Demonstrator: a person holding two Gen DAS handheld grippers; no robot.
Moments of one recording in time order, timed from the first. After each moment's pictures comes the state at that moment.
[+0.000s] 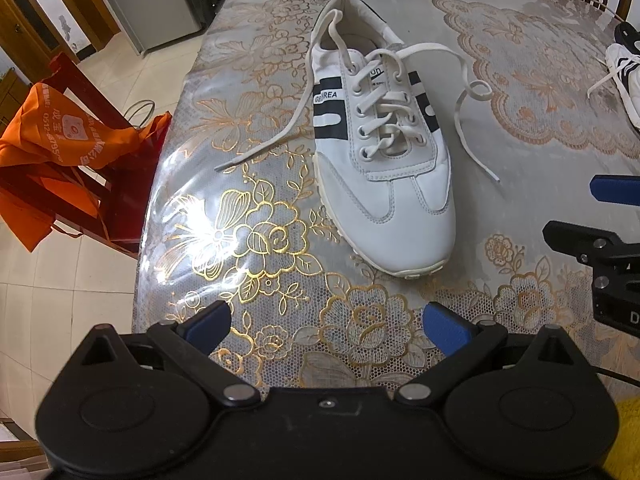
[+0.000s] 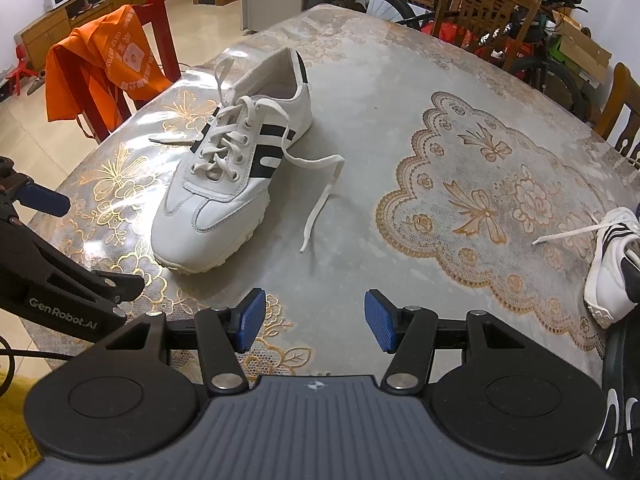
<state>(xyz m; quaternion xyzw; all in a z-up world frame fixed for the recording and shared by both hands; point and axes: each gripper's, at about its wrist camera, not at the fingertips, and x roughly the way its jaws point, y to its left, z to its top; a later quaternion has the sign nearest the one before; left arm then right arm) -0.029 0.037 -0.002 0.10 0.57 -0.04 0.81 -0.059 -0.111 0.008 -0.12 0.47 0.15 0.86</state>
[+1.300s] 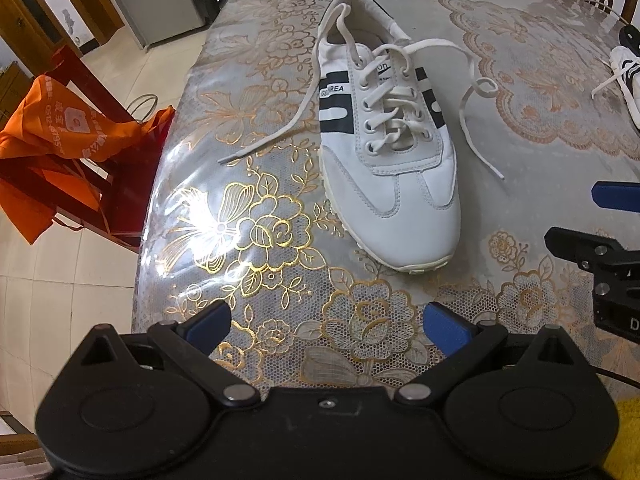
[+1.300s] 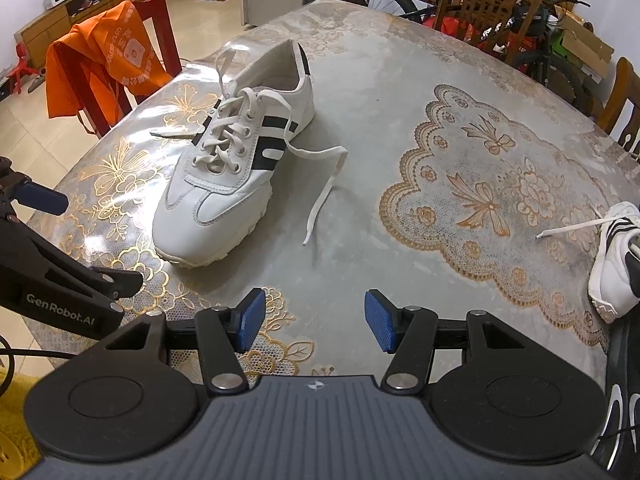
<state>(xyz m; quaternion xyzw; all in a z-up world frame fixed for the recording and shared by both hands) -0.030 0.040 -0.003 0.09 0.57 -0.03 0.81 -0.061 -0.111 0.006 -0.12 0.48 0.15 0.86</state>
